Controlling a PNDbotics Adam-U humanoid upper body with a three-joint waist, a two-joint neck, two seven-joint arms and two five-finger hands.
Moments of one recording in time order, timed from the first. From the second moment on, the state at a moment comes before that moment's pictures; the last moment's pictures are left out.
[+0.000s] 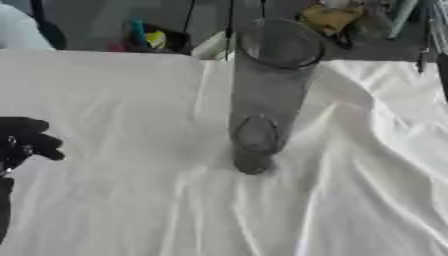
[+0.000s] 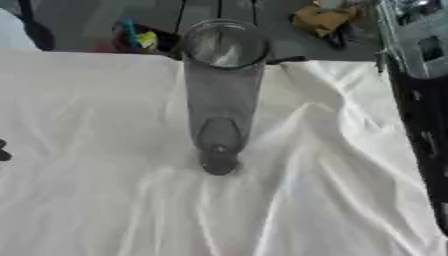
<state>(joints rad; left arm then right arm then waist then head) -0.35 0.14 -0.05 -1.98 -0.02 -0.27 -0.07 -1.16 -0.61 -0.04 -1.39 0.15 0.12 -0.23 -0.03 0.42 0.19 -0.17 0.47</state>
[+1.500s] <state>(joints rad) -0.33 0.15 -0.06 -1.98 -0.01 -0.25 -0.09 -1.36 -0.51 -0.01 -1.36 -0.07 0.15 -0.38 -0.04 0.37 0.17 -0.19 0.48</state>
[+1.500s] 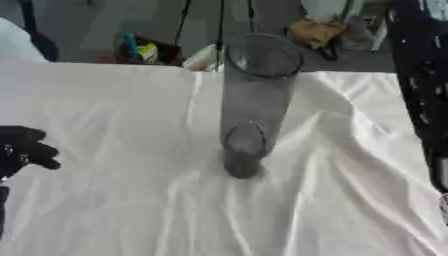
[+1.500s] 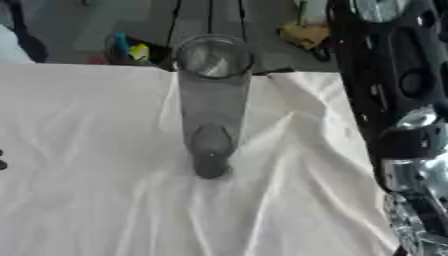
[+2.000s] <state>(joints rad) -0.33 0.15 -0.07 -1.98 0.00 -0.25 -0.10 -1.37 -0.45 -0.01 -1.38 -0.13 0.17 -0.44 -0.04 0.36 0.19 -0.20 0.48</state>
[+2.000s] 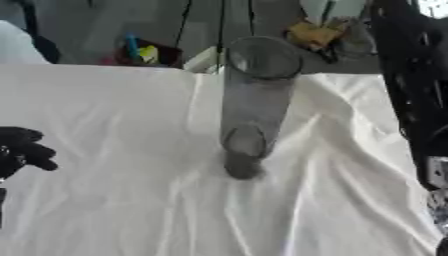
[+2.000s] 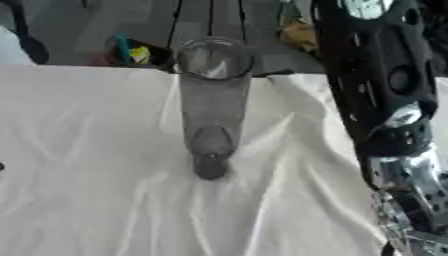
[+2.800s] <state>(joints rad) -0.33 0.15 -0.08 -1.98 0.01 -0.24 -0.10 -1.37 -0.37 0.01 -1.42 -0.14 0.19 -0.46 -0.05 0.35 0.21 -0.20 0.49</state>
